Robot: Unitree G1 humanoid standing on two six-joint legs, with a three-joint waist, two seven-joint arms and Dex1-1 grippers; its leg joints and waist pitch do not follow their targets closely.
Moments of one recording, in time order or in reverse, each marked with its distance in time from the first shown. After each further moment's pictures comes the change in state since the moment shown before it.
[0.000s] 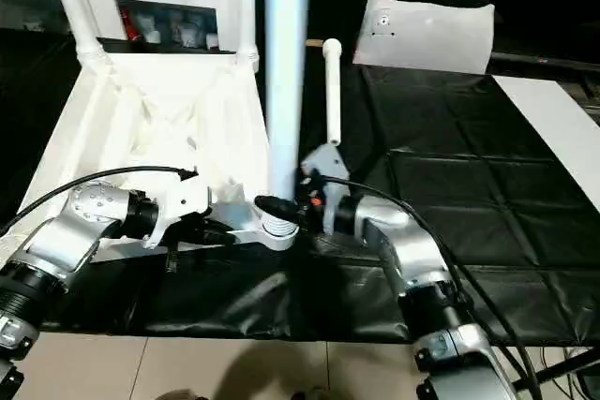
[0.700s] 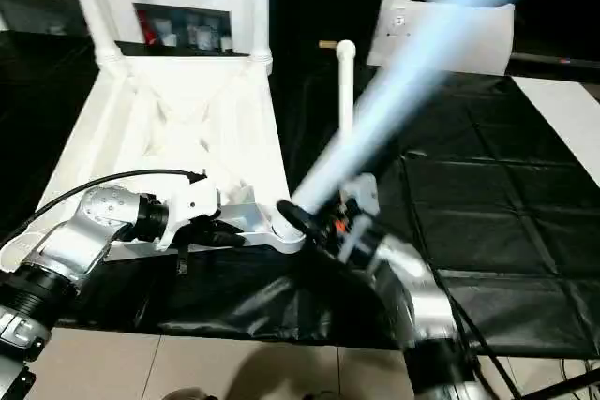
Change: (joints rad) left arm -0.004 -0.036 -0.003 0.038 0.001 -0.032 0.014; right arm 0.208 0.051 -0.076 -0.008 0.063 -0.273 -0.020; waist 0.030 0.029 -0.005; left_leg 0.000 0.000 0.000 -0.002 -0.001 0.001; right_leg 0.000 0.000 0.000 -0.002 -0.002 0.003
